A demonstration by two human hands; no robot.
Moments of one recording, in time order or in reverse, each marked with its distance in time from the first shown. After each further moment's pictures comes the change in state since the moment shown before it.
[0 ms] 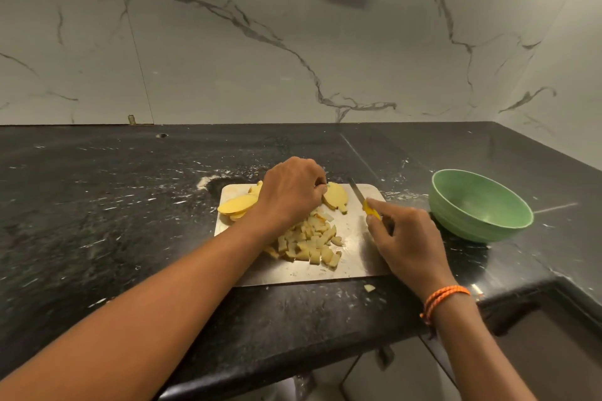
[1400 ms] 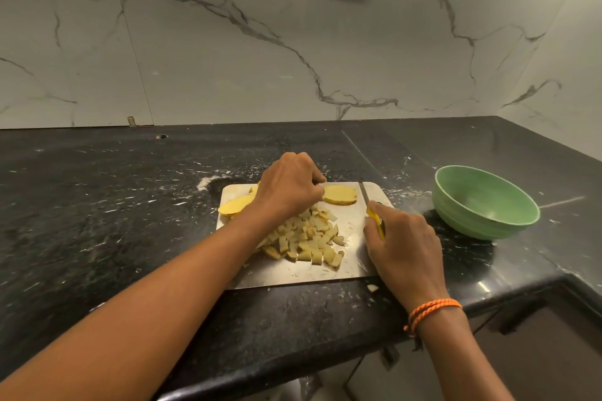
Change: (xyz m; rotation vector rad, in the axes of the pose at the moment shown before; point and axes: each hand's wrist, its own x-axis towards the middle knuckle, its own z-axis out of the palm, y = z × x) left_hand 0.012 -0.013 0.008 -0.097 -0.056 -0.058; right_hand -0.012 -0.029 0.005 -0.185 0.059 0.047
